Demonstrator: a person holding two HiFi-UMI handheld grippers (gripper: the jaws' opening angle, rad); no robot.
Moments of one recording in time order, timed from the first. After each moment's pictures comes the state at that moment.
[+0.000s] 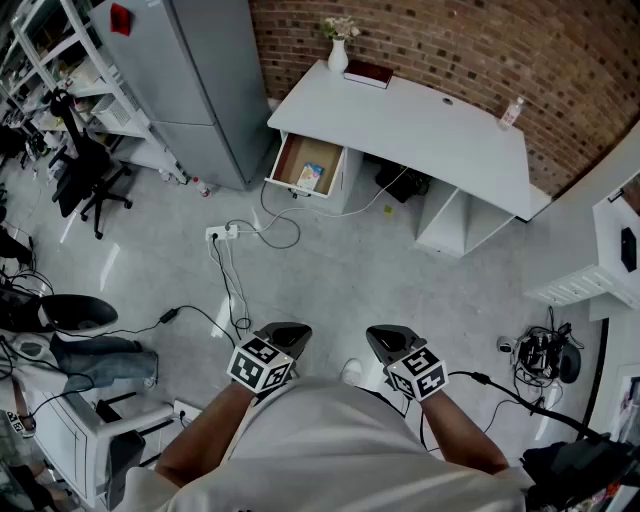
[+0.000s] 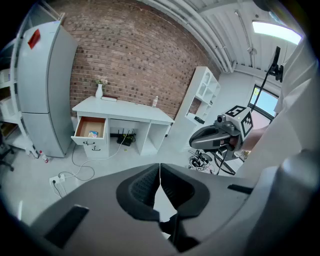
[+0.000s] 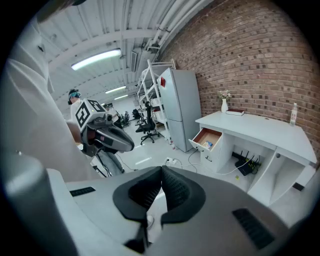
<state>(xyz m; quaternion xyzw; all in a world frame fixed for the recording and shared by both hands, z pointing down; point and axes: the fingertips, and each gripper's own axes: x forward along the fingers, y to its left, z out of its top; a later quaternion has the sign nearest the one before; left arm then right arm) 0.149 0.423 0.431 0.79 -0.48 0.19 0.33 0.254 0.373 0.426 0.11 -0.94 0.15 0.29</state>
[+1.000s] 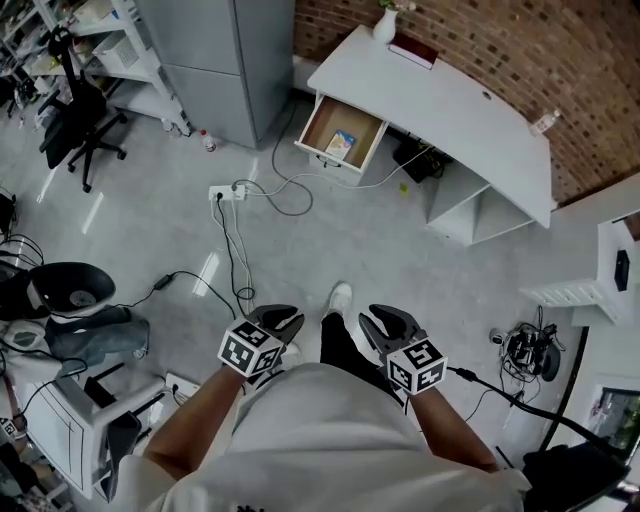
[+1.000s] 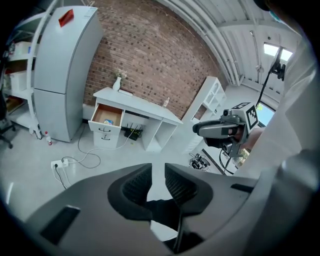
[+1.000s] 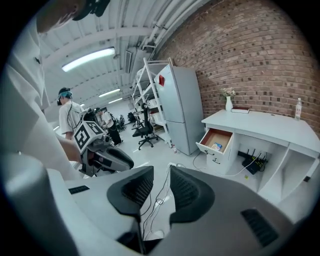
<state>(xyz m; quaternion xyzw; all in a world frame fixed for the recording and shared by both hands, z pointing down) -0.030 0.481 0.501 0.78 -0.49 0.15 0.37 0.071 0.411 0.449 0.14 -0.94 0.17 0.27</state>
